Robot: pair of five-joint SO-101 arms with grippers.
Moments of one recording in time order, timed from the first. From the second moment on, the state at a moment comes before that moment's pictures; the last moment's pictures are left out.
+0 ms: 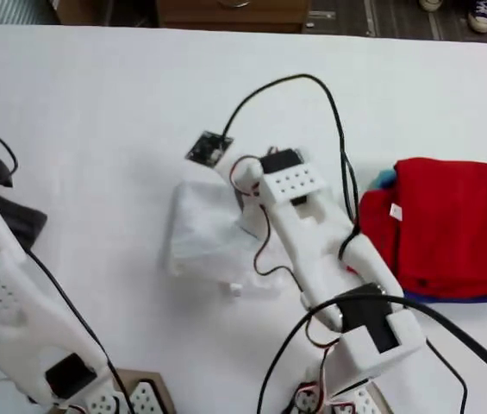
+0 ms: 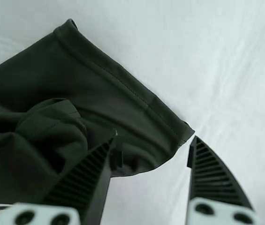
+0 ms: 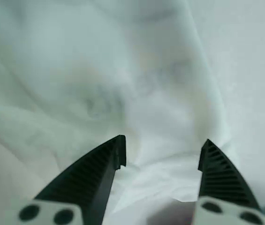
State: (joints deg) left arm -44.7 33.2 -43.9 98.4 -16.6; right arm -25.5 7.0 13.5 73.8 39.6
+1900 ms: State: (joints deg) left arm -44.7 33.2 -43.9 97.4 -16.6; right arm -17.5 -1.5 16.4 67.4 34.9
